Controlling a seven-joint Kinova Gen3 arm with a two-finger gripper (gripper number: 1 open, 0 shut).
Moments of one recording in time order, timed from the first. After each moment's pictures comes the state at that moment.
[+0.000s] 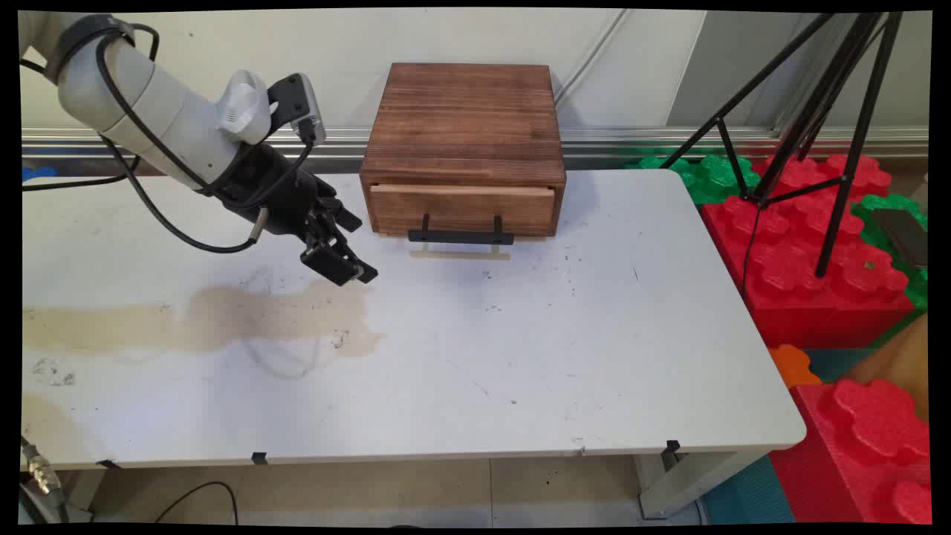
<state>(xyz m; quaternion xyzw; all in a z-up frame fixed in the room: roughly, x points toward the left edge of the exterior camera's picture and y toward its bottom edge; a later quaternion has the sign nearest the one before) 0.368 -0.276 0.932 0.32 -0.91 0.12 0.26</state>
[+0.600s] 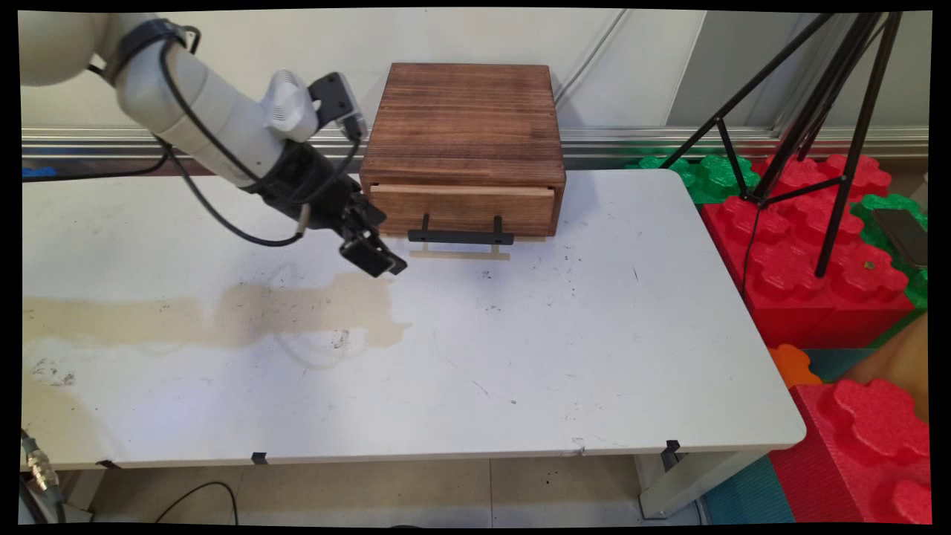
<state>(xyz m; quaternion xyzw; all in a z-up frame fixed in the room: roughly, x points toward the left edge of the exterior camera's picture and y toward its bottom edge) 0.339 -0.297 0.925 0.33 -0.90 0.13 0.25</state>
